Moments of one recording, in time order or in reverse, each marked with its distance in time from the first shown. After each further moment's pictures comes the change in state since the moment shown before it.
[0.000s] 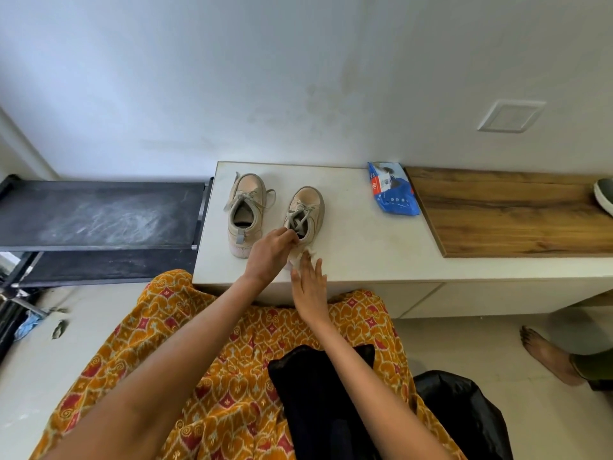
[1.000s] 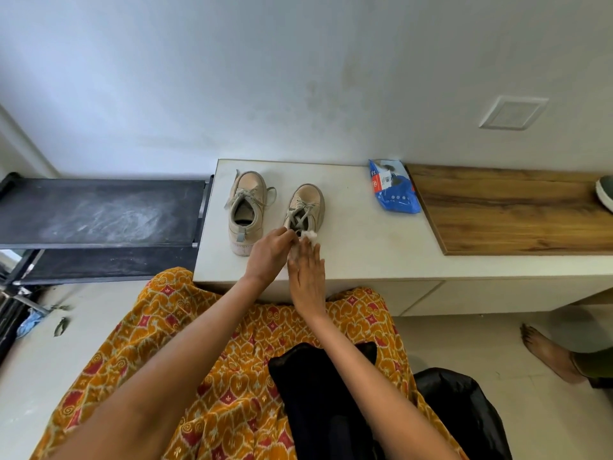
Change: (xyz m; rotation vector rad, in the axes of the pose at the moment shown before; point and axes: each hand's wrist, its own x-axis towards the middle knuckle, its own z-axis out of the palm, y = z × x) left_hand -0.005 -0.003 0.006 -0.004 0.040 0.007; right_hand 0.005 -0.010 0.003 -0.041 0.146 -0.143
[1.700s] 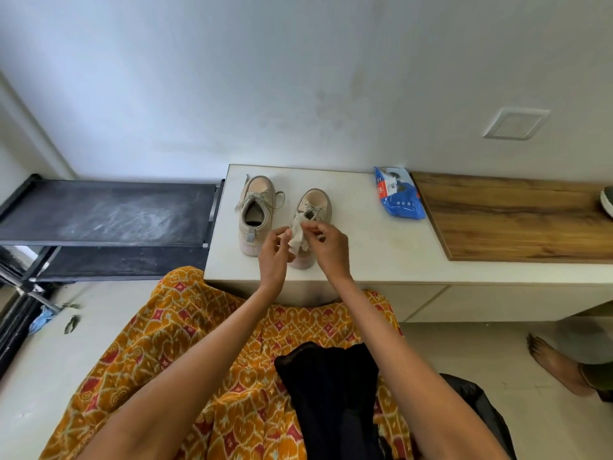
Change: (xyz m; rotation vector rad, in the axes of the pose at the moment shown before) left_hand -0.016 0.026 -0.005 -0.836 0.225 -0.704; right_hand 0.044 -0.037 -0.065 0.268 0.189 -0.142
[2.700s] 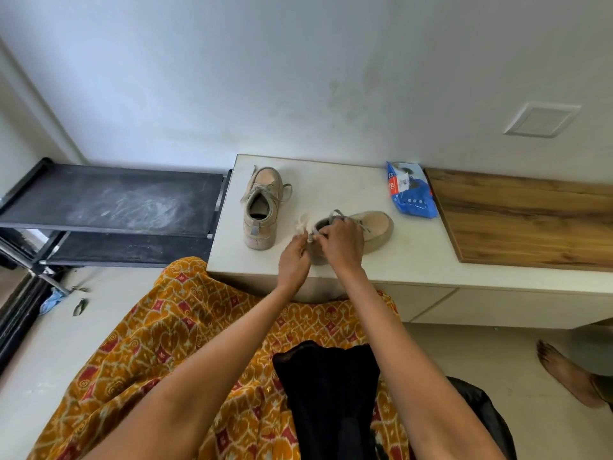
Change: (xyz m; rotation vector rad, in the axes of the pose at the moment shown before) left_hand 0.003 -0.036 0.028 0.360 -0.139 -0.015; right_hand 0.018 0.016 -0.005 -0.795 -0.089 -0.086
